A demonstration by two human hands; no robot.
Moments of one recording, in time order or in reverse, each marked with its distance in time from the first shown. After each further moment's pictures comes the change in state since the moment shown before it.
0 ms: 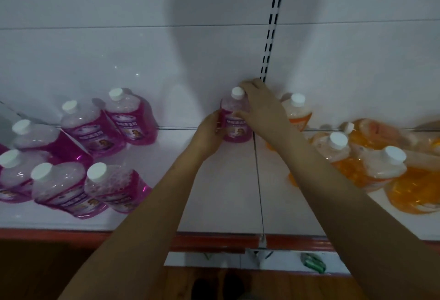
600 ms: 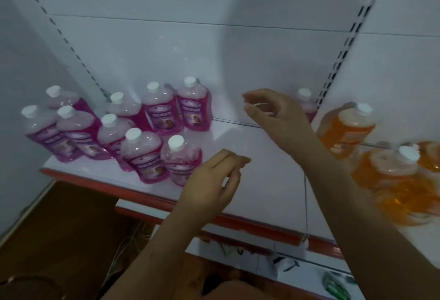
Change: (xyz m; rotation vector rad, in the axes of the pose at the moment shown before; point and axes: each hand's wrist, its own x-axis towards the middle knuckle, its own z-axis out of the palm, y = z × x) left_hand -0.203 0.014 -0.088 0.161 0.261 0.338; right_hand -0.040 -0.128 -0.007 0.632 -0.128 0.021
